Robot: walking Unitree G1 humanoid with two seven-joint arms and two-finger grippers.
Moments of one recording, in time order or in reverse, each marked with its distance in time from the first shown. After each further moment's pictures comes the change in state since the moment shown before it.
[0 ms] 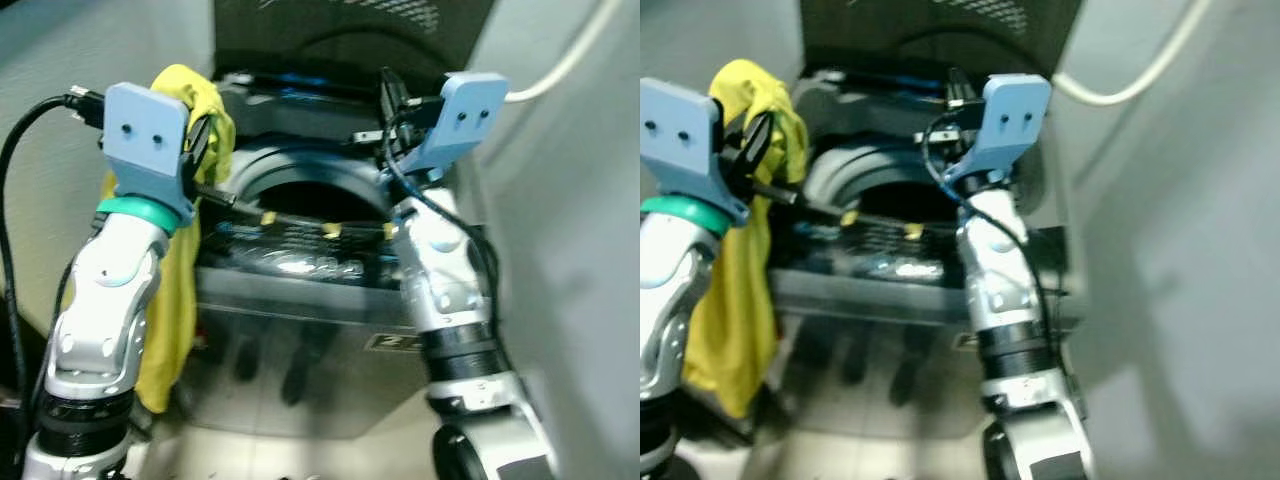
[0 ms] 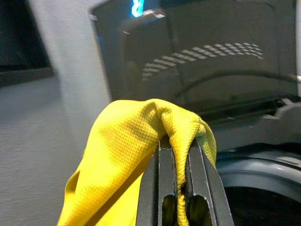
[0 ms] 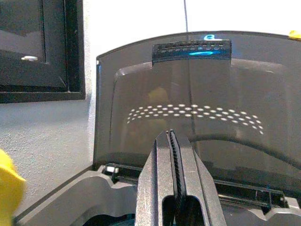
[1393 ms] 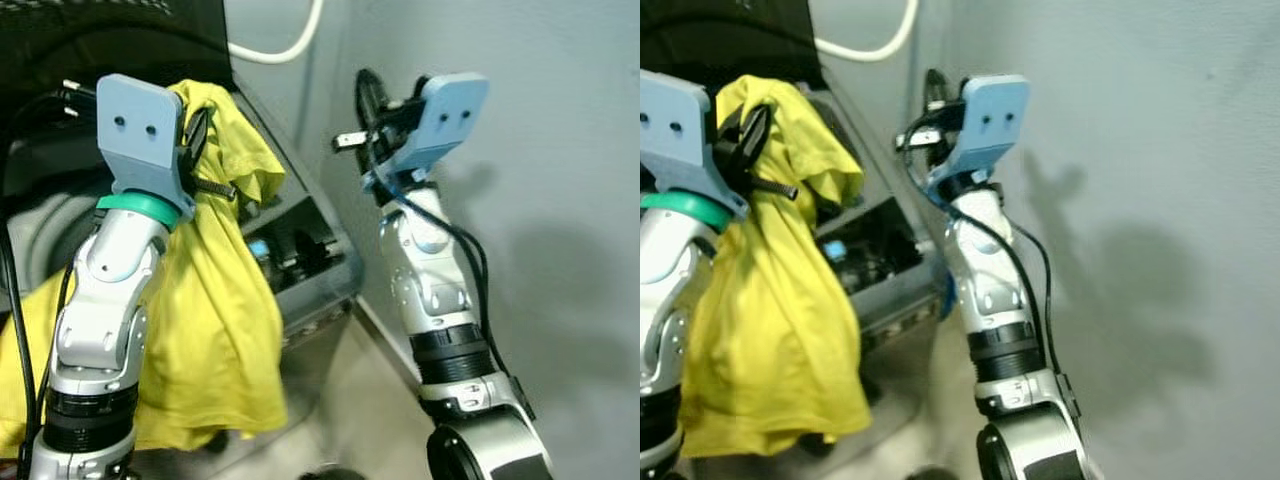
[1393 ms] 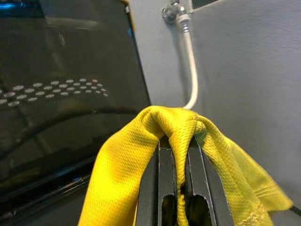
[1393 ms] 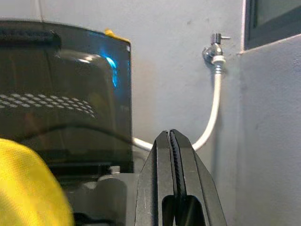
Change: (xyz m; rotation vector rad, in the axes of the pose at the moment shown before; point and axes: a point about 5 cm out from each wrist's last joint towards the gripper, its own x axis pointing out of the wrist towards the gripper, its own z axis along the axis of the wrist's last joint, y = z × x) left arm 0.000 0.000 0.001 -0.040 0.008 0.037; right arm -0.005 0.006 -0.009 0.001 0.046 0.041
